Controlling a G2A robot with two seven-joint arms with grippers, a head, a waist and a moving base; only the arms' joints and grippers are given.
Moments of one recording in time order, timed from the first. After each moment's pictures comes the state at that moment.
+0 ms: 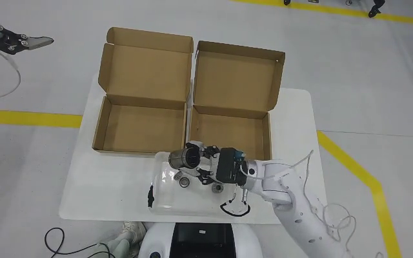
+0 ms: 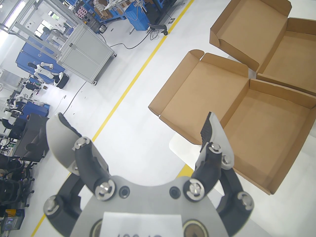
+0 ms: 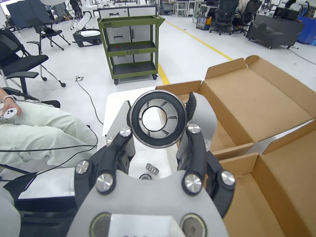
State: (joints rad) left arm 0.60 -0.17 -1.14 -1.49 0.83 -0.81 -0.08; right arm -1.29 -1.27 1.02 -1.88 -1.13 -0.81 0.11
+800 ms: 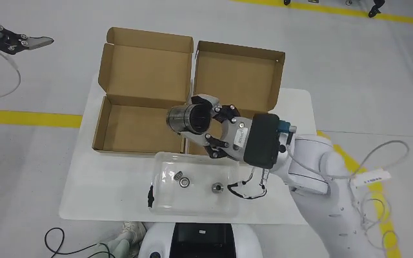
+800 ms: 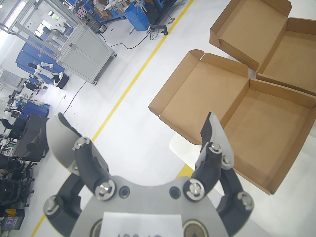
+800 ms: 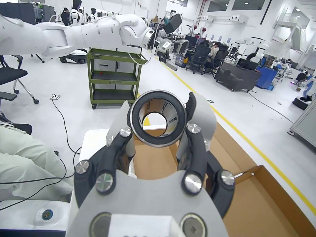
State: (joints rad) left arm 0.60 -0.17 -1.14 -1.49 0.83 -0.81 -0.08; right arm -1.07 -1.27 1.09 -2.11 -0.89 -0.64 0.29
